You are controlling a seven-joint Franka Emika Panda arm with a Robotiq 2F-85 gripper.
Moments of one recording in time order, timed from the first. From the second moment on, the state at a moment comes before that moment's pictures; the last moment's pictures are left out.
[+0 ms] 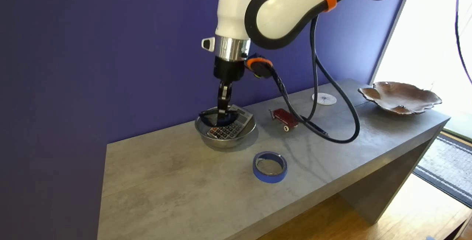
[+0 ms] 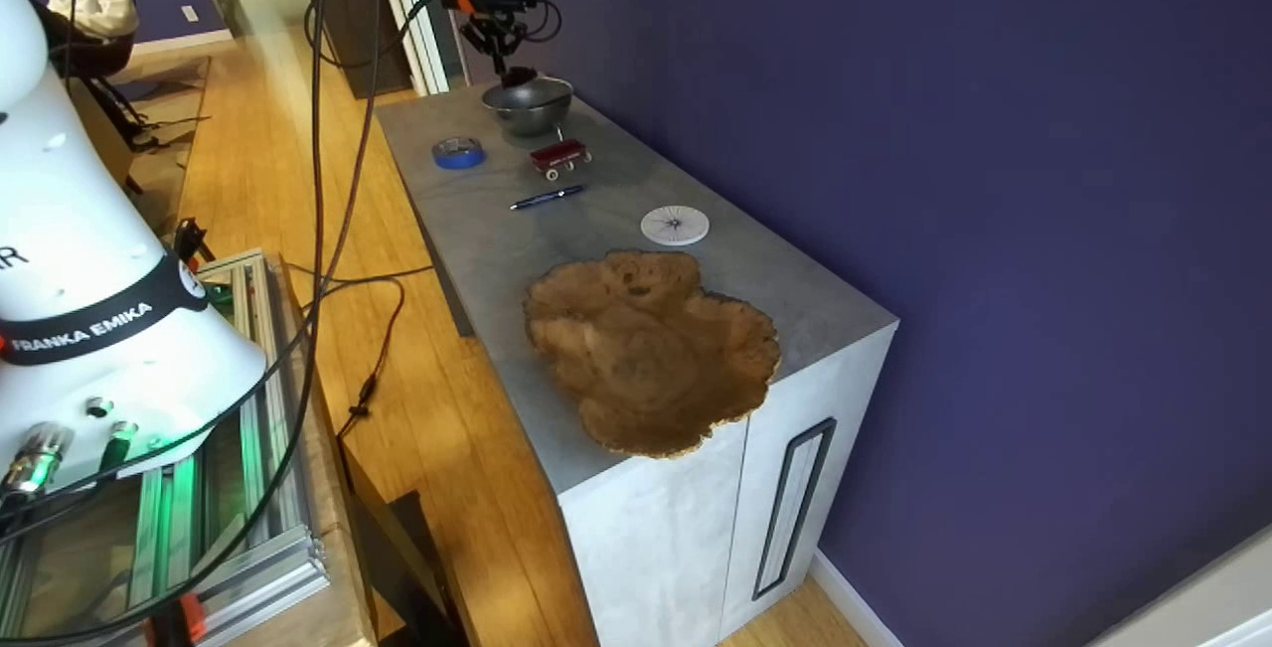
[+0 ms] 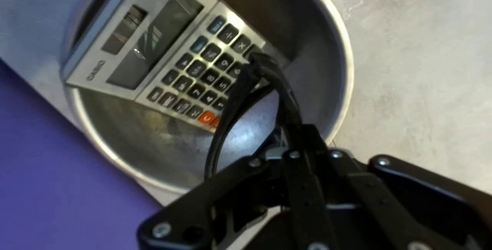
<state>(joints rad) 0.52 0.95 0.33 -1.20 -0.21 2.28 -0.17</state>
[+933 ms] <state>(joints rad) 0.28 0.50 0.33 -1.84 0.08 2.31 -0.08</state>
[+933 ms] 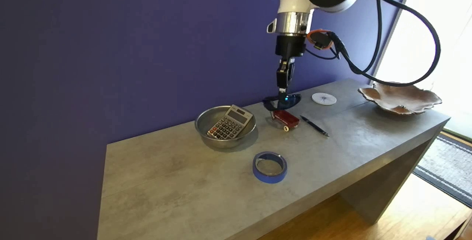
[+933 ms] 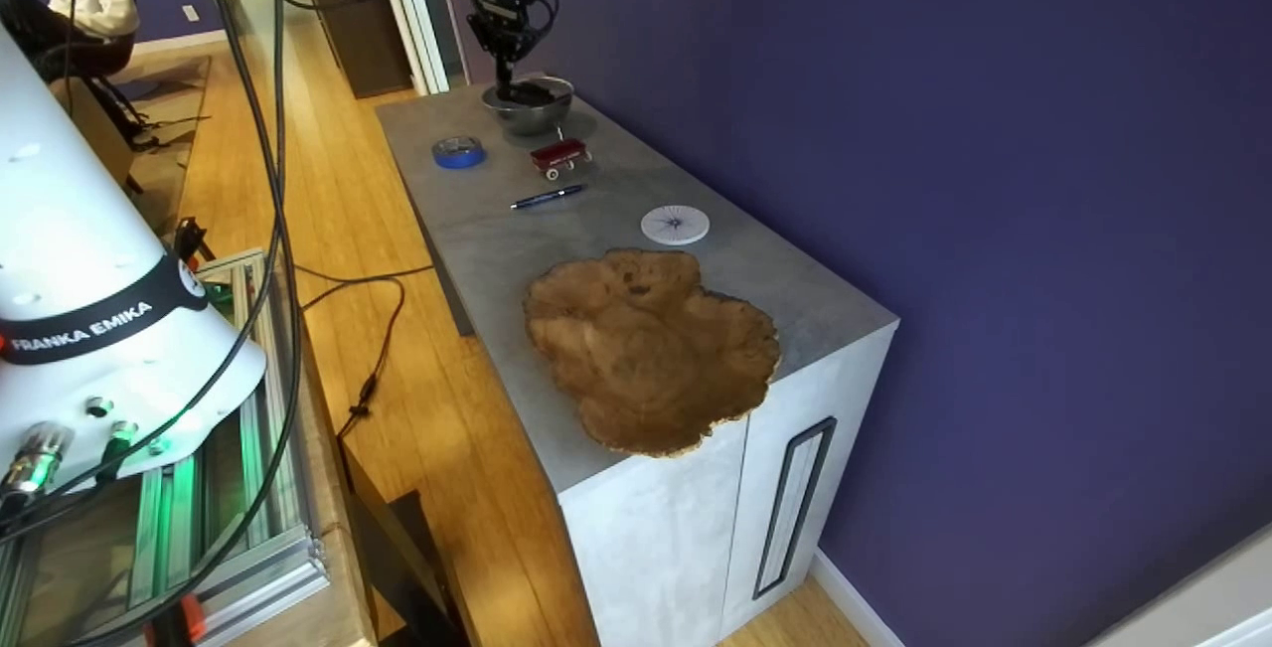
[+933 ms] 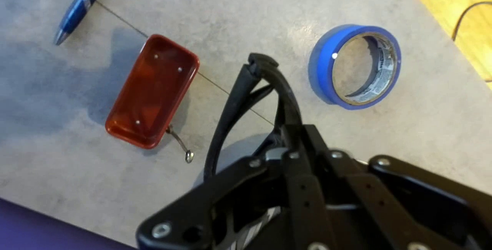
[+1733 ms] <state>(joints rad) 0.15 0.46 0.23 -1.99 0.19 2.33 -0.02</state>
